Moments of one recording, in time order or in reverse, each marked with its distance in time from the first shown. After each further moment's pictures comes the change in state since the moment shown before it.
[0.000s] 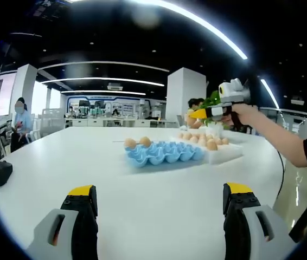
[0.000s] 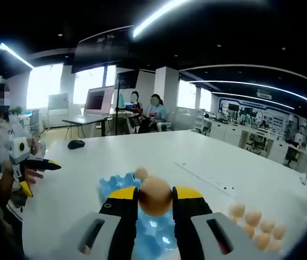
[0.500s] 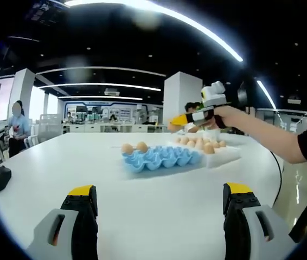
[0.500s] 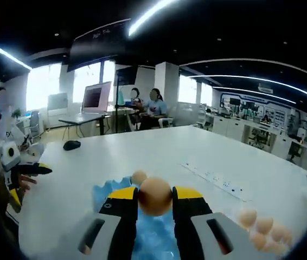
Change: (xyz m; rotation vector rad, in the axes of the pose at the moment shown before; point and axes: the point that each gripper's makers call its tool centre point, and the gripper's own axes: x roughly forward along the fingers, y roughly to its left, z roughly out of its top) left arm 0.002 -0.004 0.001 0.010 -0.009 -0.021; right arm 0.053 -0.003 -0.007 0.065 0.038 0.031
